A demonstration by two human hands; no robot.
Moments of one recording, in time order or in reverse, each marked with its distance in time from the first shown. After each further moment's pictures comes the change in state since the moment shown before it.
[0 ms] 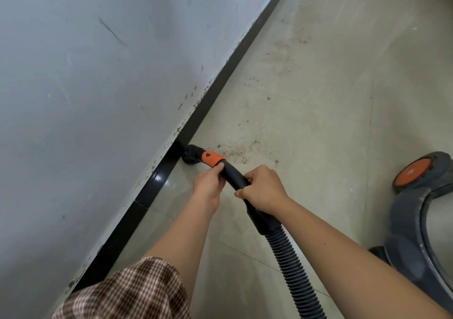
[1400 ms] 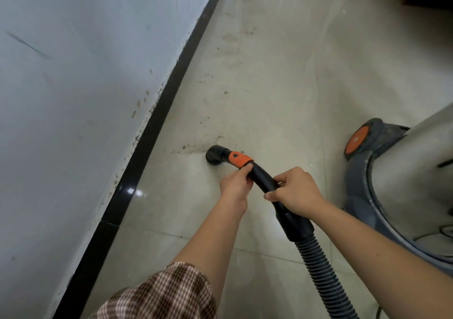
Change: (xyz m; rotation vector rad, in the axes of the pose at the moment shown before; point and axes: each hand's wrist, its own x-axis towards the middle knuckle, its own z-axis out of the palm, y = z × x) left_hand -0.042 -0.071 0.077 0.087 -0.199 -0.164; right_hand -0.065 0.077 -0.066 0.062 0.160 0.251
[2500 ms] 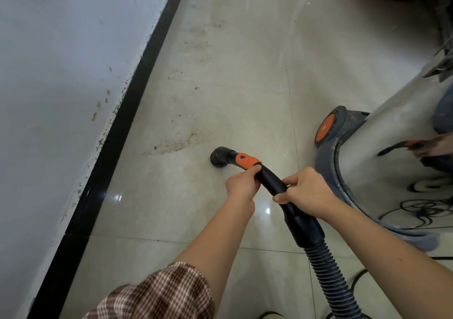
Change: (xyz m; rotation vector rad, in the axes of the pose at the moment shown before) left_hand -0.011 -0.048 0.044 0.144 -0.014 -0.093; right_hand -0.026 0.050 -0.043 0.056 0.013 0.123
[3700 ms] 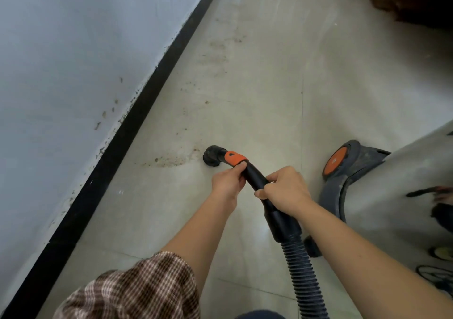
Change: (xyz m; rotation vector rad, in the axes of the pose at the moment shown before) left_hand 0.040 0.053 0.030 -0.069 -0.011 0.102; right_hand 0.074 -0.042 -0.018 0.004 0.017 -0.046
